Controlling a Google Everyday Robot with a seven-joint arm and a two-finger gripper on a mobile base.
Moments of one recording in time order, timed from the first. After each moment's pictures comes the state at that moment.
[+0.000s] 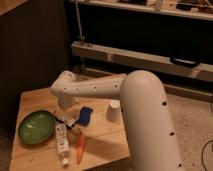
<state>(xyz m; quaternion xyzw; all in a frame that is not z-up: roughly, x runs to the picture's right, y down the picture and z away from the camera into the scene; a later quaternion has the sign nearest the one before) -0.225 0.115 0.851 -0.04 -0.29 -0.88 0.38</state>
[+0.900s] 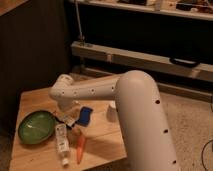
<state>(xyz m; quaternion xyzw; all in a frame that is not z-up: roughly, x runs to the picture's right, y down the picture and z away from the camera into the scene) -0.227 0.131 0.864 -0.06 -0.27 -0.88 0.38</state>
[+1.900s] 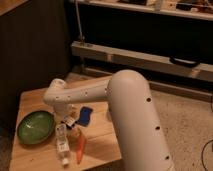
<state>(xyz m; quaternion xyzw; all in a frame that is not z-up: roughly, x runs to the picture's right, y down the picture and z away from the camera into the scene) -0.245 0.151 0.861 -0.07 -0.28 -0.89 0.36</state>
